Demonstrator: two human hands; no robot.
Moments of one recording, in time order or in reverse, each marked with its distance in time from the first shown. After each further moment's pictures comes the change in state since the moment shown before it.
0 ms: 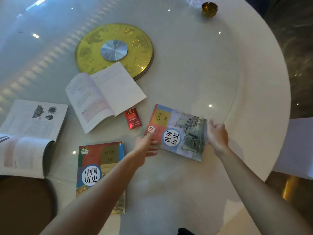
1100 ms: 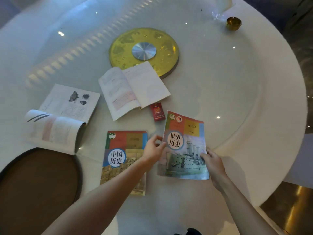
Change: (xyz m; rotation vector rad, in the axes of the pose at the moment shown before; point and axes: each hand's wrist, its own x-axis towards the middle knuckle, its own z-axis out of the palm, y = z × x) left_hand -0.030 -0.060 -0.072 0.275 0.062 0.434; right_hand -0.138 0.058 0.042 0.308 -0.409 -0.043
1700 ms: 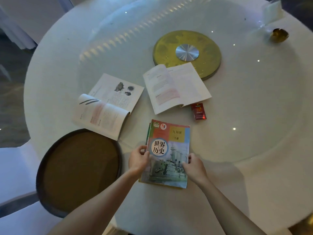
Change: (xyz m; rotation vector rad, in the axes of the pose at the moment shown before) left_hand -0.043 -0.118 -0.172 0.024 0.343 -0.139; right_hand -0.049 0.020 0.200 -0.653 -0.121 -0.127
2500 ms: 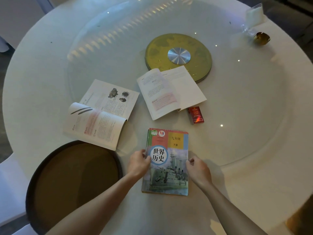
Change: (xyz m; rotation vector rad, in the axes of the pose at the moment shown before) left_hand 0.024 0.019 -0.020 0.282 -0.179 0.138; right_hand 0.002 -0.016 0.003 -0.197 0.177 0.071
